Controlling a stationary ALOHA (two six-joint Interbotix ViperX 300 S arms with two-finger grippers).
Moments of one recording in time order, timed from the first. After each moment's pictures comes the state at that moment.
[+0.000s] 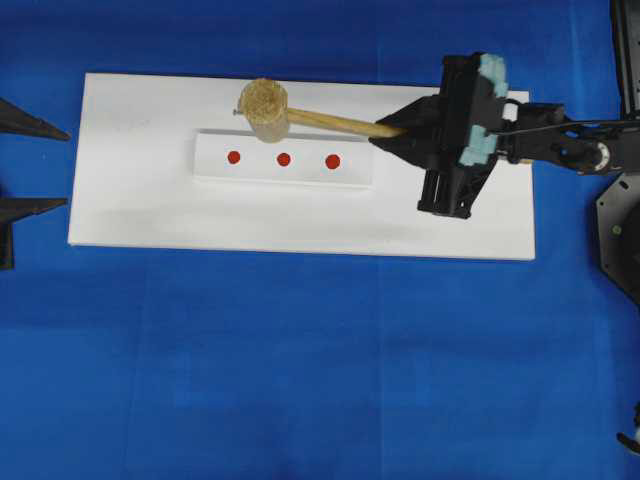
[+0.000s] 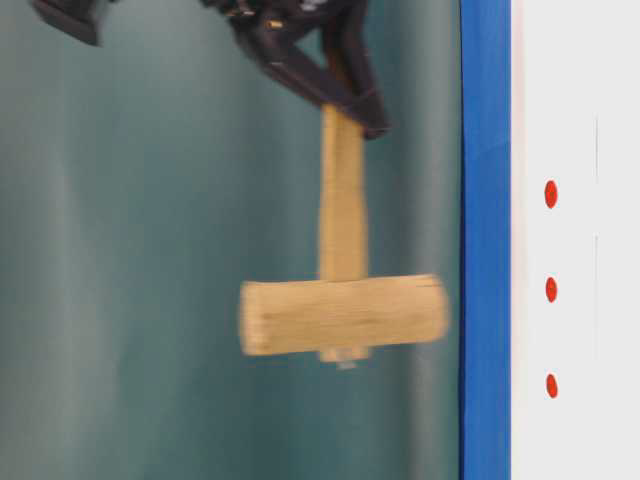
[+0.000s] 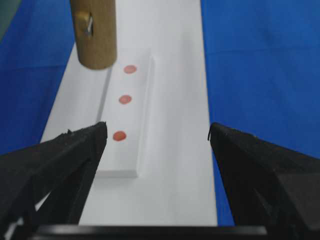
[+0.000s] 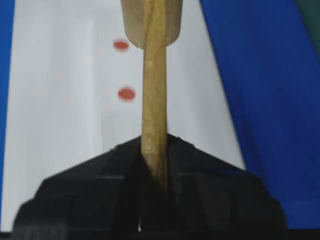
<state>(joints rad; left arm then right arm) 0.07 -1.22 1.28 -0.01 0.20 0.15 -0.11 -0.26 0.88 1.05 -0.20 -0.98</state>
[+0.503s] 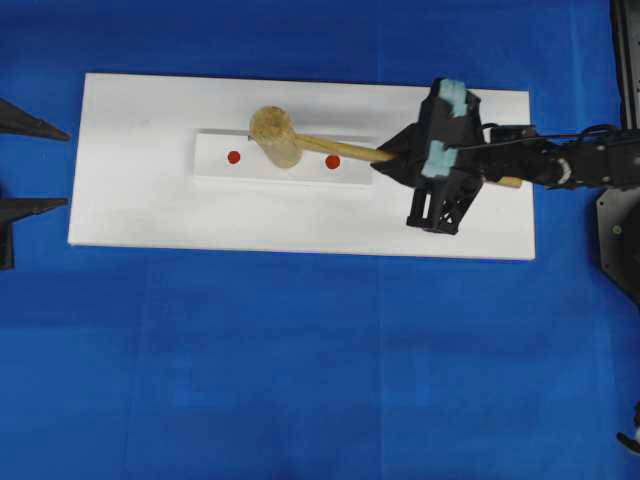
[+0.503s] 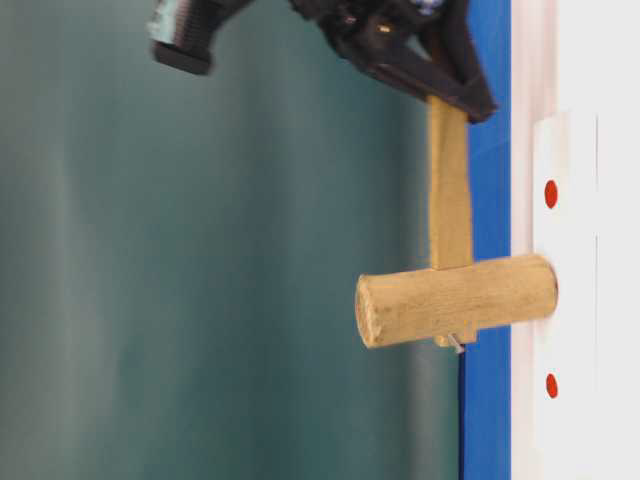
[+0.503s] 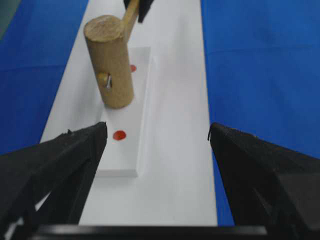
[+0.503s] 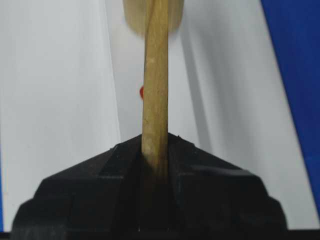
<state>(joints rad) 0.07 -1.22 1.28 -0.01 0.20 0.15 -0.10 -0.17 0.90 1.11 -0.20 -0.96</state>
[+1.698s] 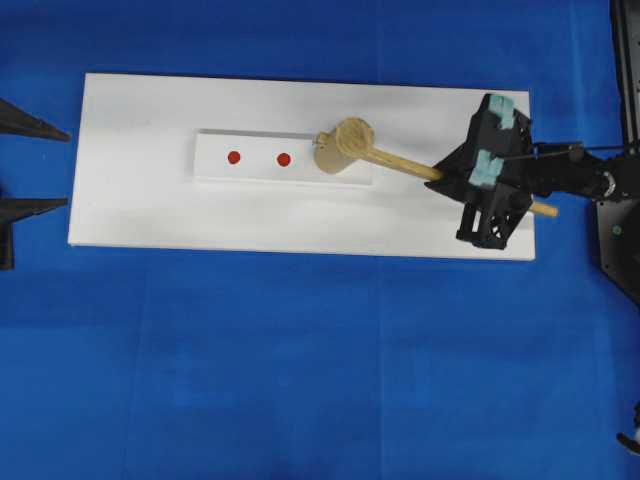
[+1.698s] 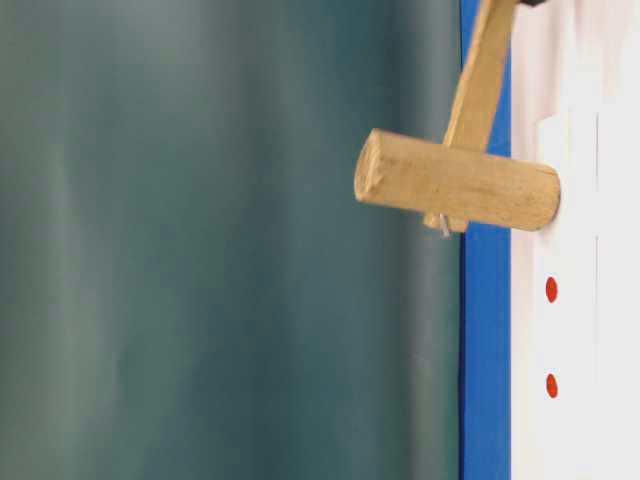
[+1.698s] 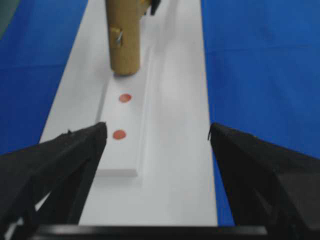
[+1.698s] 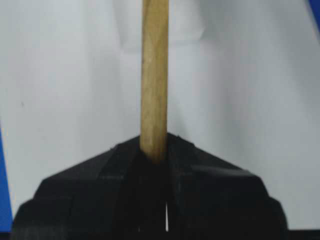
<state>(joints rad) 0.07 -1.22 1.28 -0.01 0.20 0.15 -0.08 -0.24 1.09 1.18 -0.18 -0.92</state>
